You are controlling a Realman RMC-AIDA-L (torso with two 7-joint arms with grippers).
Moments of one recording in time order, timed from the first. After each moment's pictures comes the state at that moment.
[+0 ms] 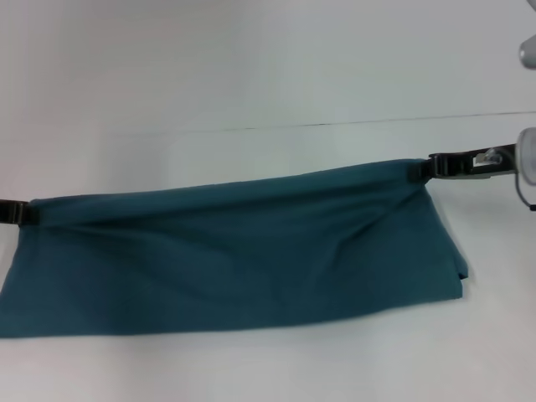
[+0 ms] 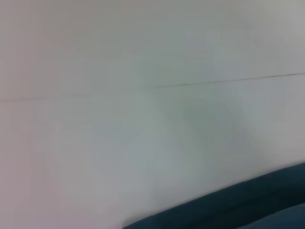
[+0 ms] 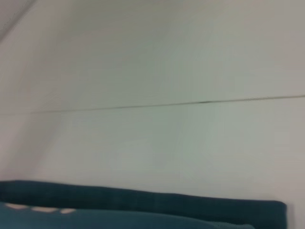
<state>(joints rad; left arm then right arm) -0.72 -2.00 0.62 0.82 2.67 1.13 -2.28 0.72 1.99 -0.78 -0.73 -2.37 -1.09 2.37</state>
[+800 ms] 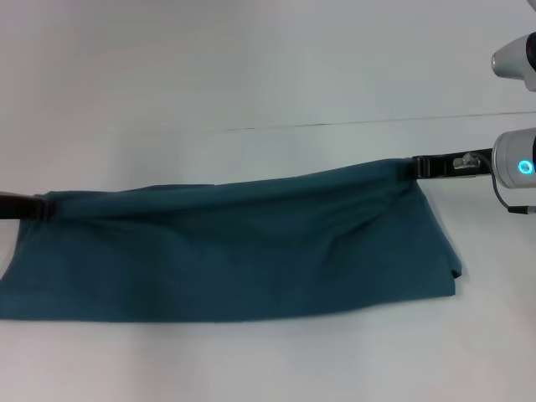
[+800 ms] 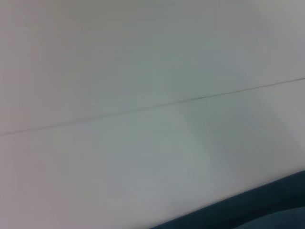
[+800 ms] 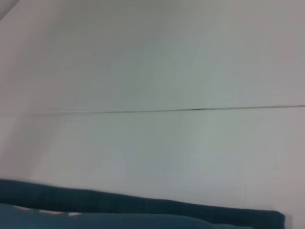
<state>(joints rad) -0.71 -2.06 0.74 0.78 2.67 0.90 -2.27 0.73 2.04 -0.80 -0.73 -2.40 -0.97 2.36</state>
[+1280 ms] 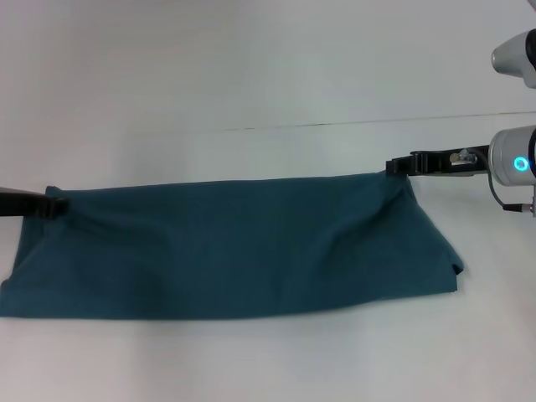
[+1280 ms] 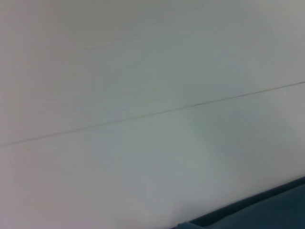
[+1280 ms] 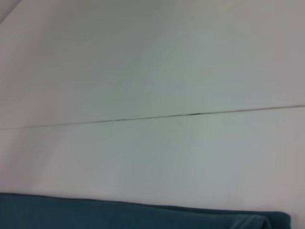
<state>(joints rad) -0.73 -2.06 0.75 0.73 2.67 0.84 -2.27 0.74 2.05 -0.80 -0.73 -2.40 -0.95 2.42</state>
